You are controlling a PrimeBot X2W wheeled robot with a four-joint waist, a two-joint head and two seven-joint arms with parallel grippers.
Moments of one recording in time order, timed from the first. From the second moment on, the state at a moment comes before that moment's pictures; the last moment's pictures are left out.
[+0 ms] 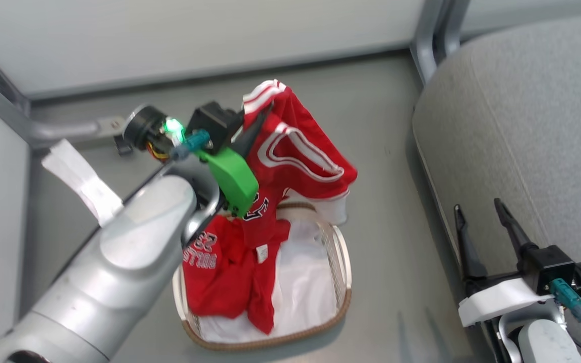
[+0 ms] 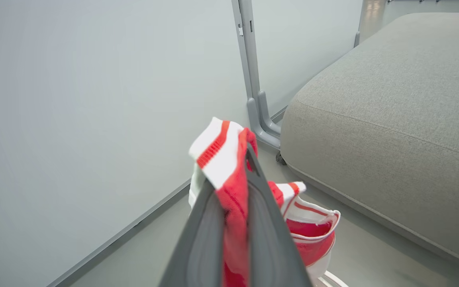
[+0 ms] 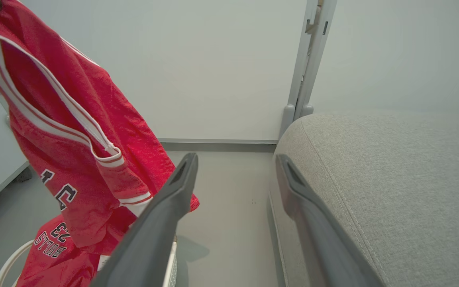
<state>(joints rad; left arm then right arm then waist) -0.87 0.23 -0.86 0.60 -0.51 -0.13 -0.16 -0.09 -0.05 -0.01 0.14 0.06 0.13 -0.26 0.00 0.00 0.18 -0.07</state>
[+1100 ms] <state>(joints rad) -1.13 0.25 -0.92 0.52 -0.66 -0.13 -0.07 -0.37 -0.05 0.42 0.38 0.06 0.13 -0.26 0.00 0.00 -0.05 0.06</state>
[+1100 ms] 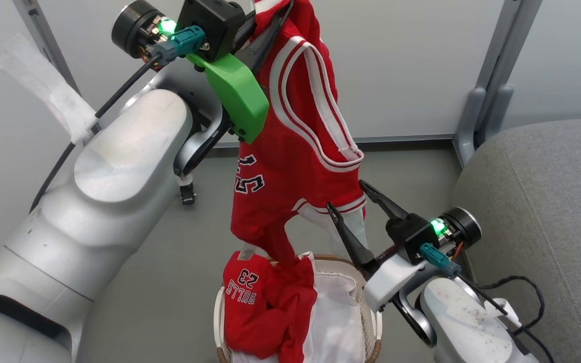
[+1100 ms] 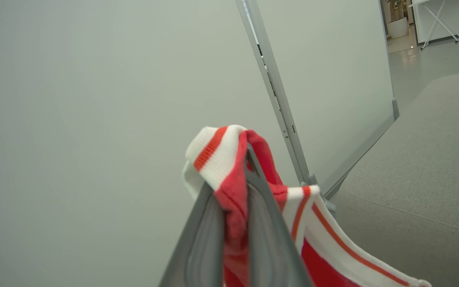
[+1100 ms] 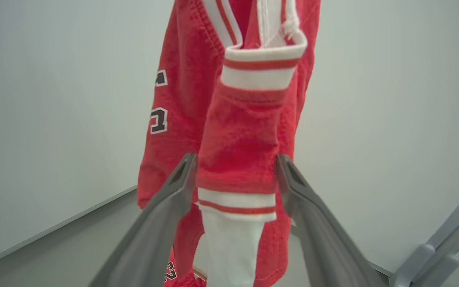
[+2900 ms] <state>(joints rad) -0.62 0.24 -0.96 0.58 -0.78 -0.06 -0.26 -0.73 -0.29 0.45 0.62 0.18 0.13 -0.26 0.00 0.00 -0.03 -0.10</state>
